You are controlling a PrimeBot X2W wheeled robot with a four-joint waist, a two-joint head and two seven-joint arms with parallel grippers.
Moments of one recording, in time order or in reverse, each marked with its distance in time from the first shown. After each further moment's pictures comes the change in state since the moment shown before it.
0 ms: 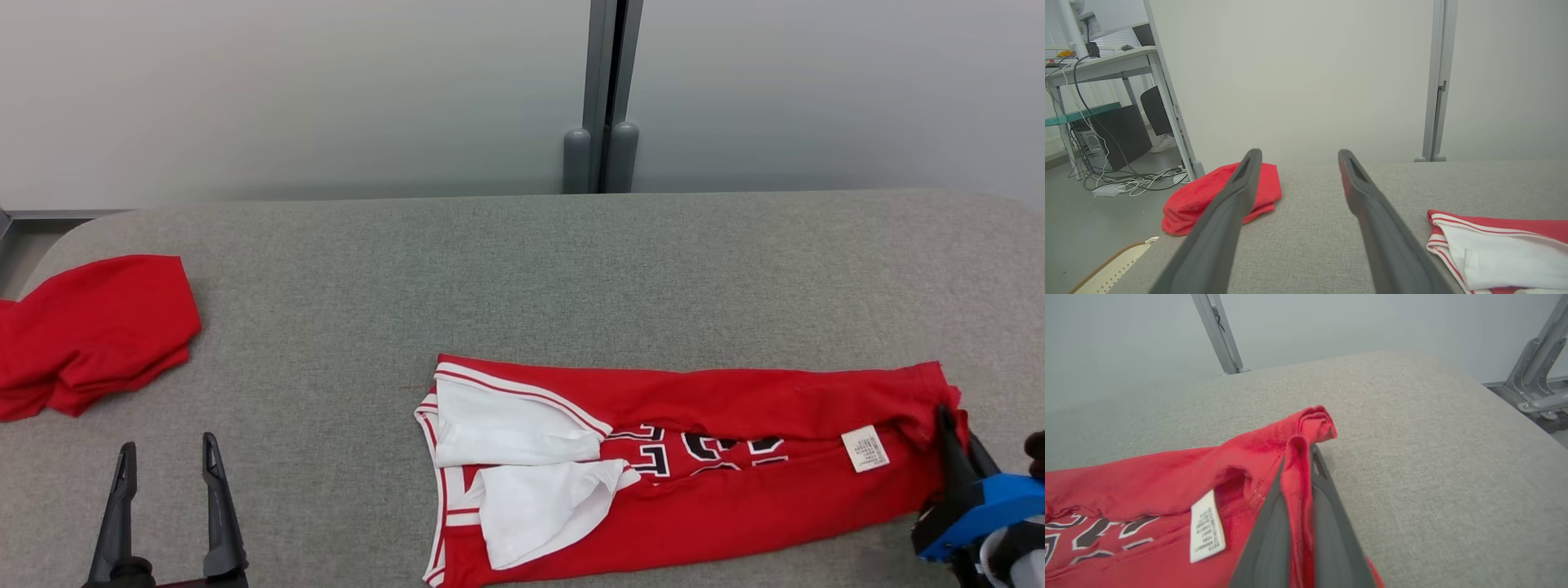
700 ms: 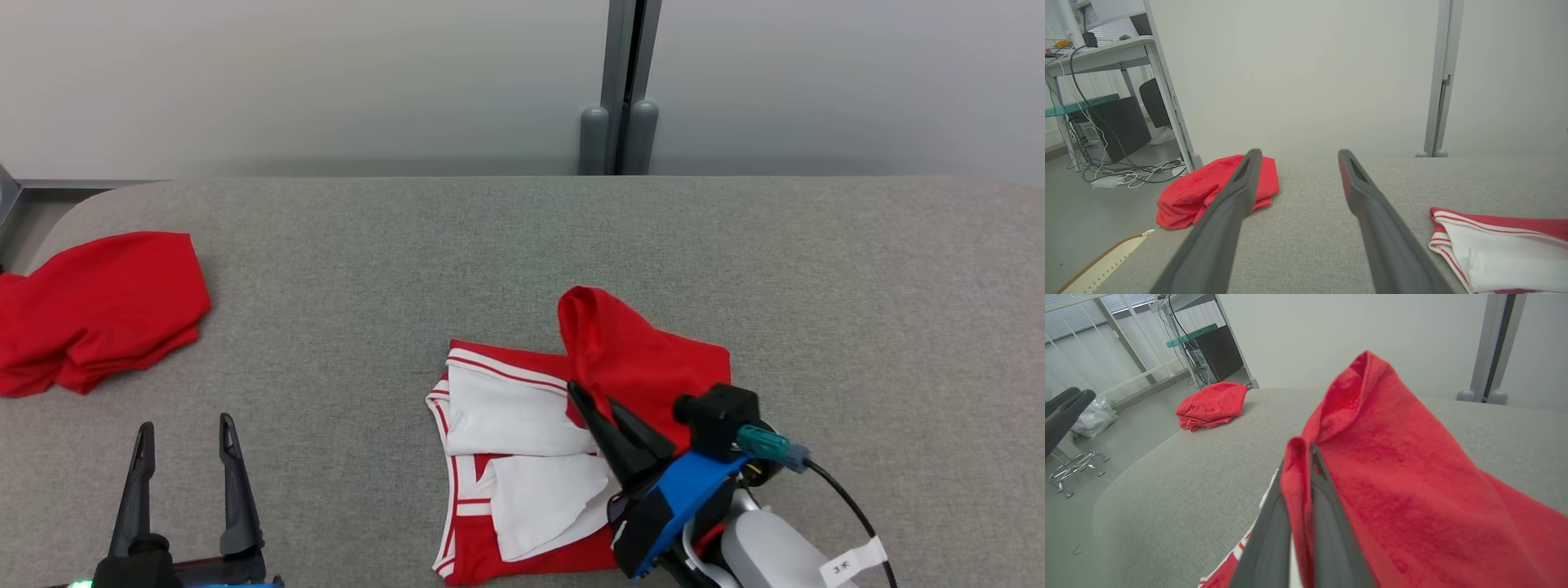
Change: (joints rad) left arm -0.046 0.001 -0.030 0.035 -0.010 0.011 0.000; right arm -0.064 0.252 0.491 -0.394 -0.026 0.000 0.149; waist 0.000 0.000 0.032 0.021
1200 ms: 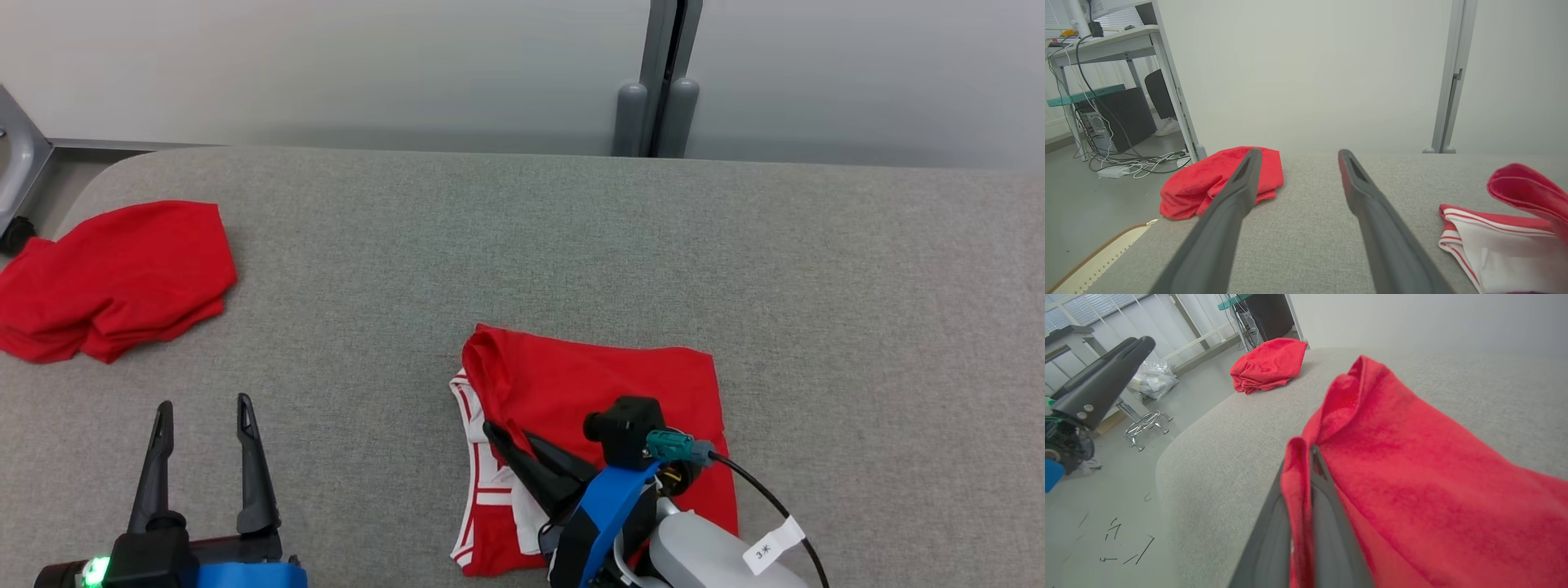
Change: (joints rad) left arm -0.051 -0.008 -0.032 0.033 -0.008 0.005 0.000; right arm -0.165 0.036 0.306 0.180 0.178 0.000 -0.041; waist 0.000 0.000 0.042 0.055
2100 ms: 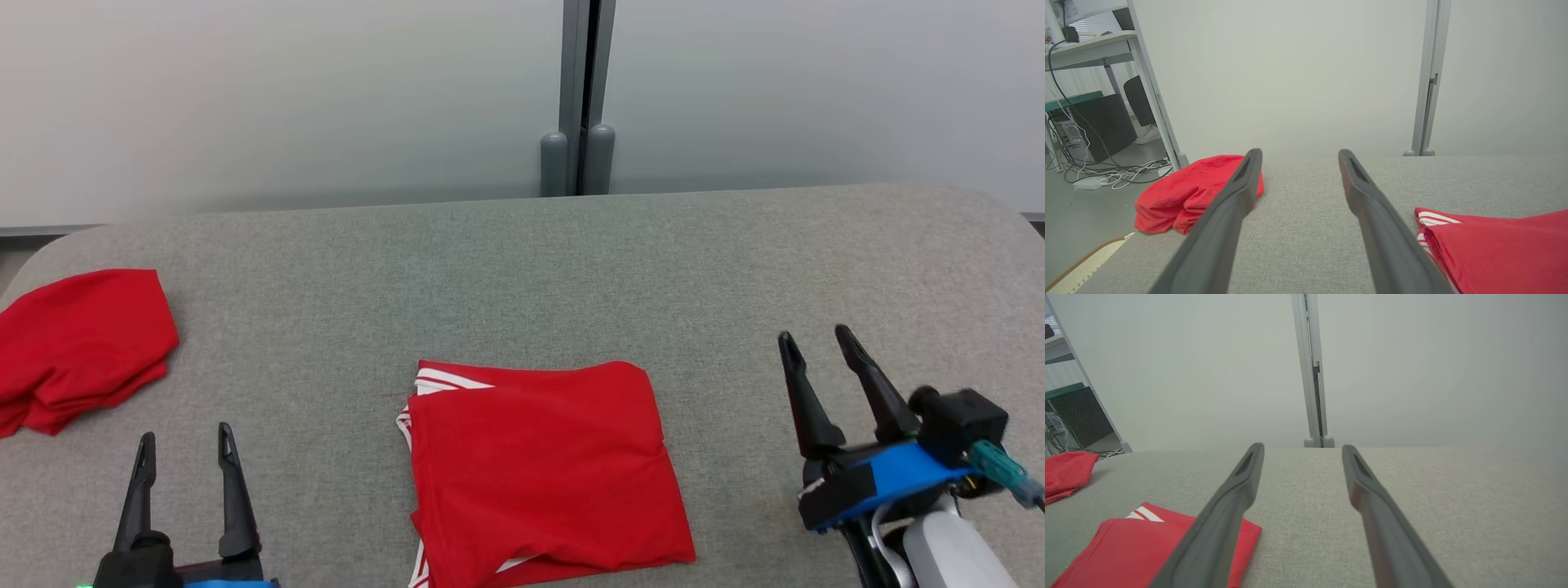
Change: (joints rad) left arm 0.020 0.021 0.019 0.049 -0.017 0.015 0.000; right arm 0.224 -0.137 -0.648 -0.187 -0.267 0.000 -0.105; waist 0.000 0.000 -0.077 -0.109
